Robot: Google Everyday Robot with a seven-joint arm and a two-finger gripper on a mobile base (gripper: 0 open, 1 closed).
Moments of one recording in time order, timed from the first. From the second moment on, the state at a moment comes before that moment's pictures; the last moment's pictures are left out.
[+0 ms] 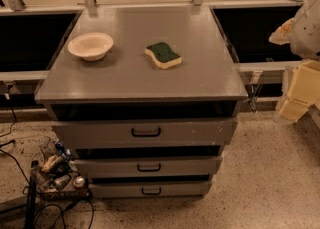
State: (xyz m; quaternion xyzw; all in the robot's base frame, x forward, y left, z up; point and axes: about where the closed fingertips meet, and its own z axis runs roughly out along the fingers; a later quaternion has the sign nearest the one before) arm 0.438 -0.217 0.976 -0.60 0.78 -0.03 0.16
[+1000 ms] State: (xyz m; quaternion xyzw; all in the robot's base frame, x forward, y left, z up) arm 0.438 -0.217 0.976 -0.60 0.78 -0.03 0.16
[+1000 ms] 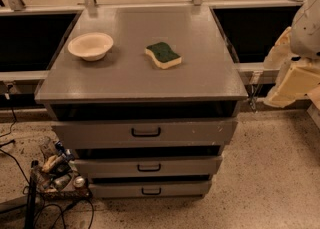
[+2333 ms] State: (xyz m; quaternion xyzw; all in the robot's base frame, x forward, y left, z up) arm 0.438 -0.217 0.976 -0.60 0.78 -0.03 0.16
